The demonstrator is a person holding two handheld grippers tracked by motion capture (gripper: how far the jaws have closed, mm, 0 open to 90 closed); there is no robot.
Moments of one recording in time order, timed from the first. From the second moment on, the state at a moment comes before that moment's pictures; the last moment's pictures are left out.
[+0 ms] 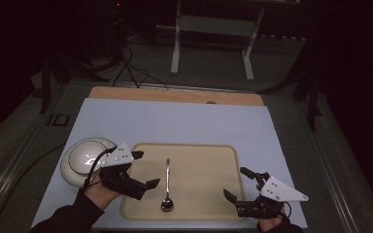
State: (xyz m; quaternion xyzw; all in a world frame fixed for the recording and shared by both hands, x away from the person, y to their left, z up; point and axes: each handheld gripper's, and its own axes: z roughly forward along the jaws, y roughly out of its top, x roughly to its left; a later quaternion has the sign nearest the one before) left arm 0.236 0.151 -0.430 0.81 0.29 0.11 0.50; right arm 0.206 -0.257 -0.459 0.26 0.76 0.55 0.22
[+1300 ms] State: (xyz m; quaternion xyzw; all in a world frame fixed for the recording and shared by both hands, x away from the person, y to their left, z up) left arm 0.205 0.196 -0.494 0.77 0.37 0.18 0.48; right arm 0.210 -0.254 -0.464 0.27 0.78 0.52 0.22
